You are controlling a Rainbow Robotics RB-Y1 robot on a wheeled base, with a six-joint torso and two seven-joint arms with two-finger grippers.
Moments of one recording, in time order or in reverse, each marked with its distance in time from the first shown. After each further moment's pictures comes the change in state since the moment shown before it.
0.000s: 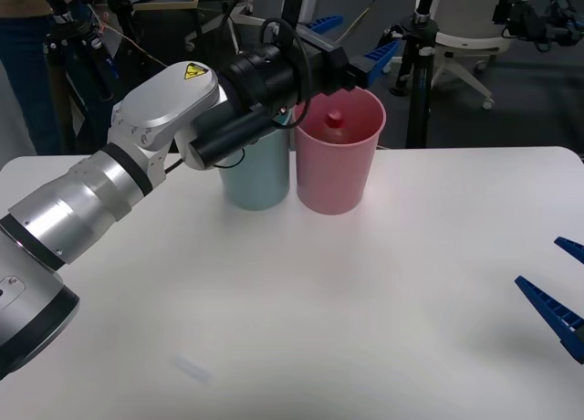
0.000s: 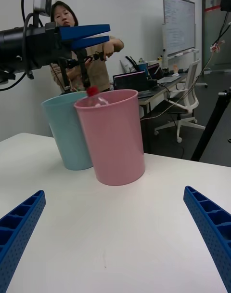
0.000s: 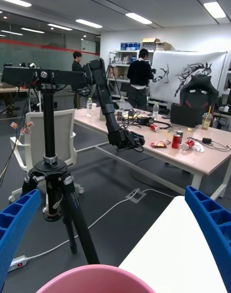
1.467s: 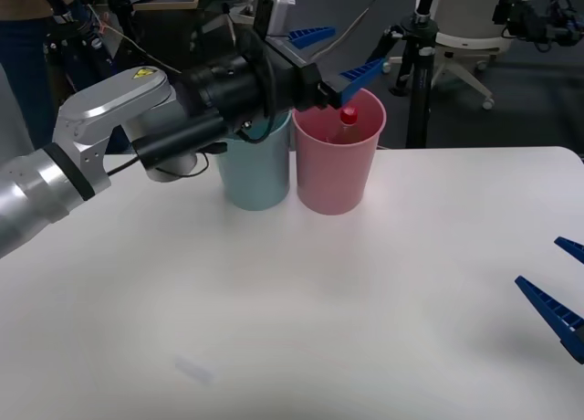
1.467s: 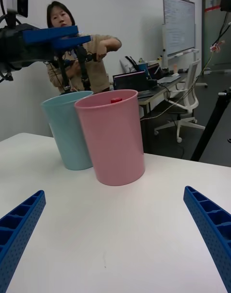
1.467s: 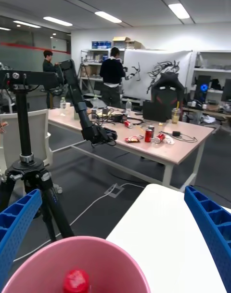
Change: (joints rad) right arm 0.000 0.000 0.000 0.000 0.000 0.000 0.000; left arm 0.028 0.249 -0.167 -0.206 0.453 -0.070 -0.263
